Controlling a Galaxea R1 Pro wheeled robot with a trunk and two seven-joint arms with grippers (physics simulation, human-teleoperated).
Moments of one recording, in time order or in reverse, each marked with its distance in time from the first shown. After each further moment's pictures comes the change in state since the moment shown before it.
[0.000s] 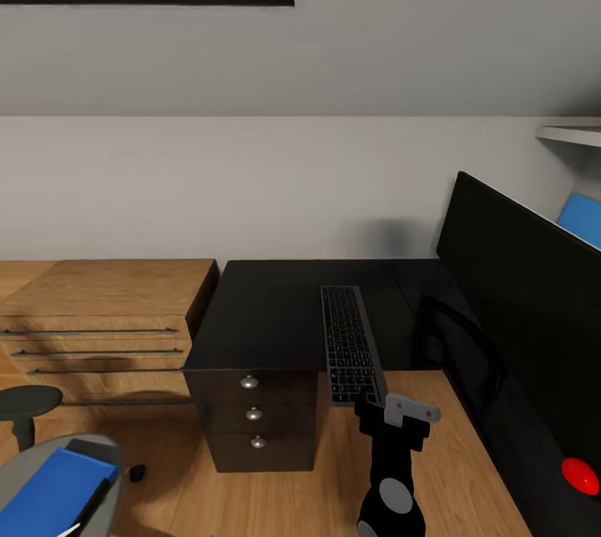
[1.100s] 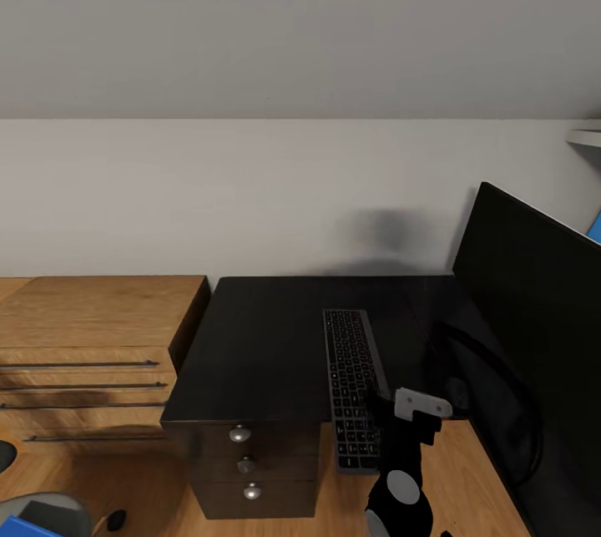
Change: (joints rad) left arm 0.000 0.000 0.000 0.022 -0.002 -0.001 0.001; right arm -0.006 -0.004 -0.052 0.002 0.049 0.009 0.005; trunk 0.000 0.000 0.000
